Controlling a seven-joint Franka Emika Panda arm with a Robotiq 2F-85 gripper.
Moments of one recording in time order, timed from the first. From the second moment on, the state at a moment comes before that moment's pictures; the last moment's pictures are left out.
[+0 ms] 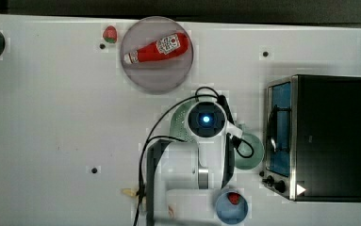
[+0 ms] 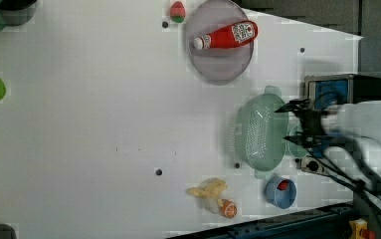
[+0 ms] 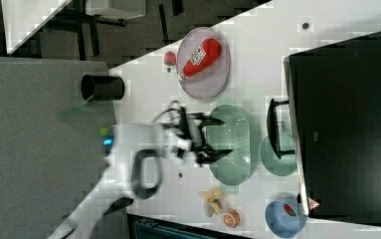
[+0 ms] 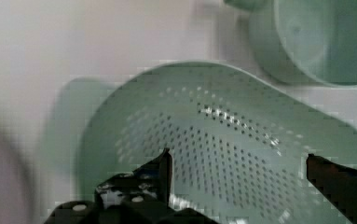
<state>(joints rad) 0.02 0.11 -0.11 -2.38 -0.14 0.87 0.47</state>
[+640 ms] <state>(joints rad) 0.03 -0.26 -0.07 -2.07 -0.06 0.23 0.12</state>
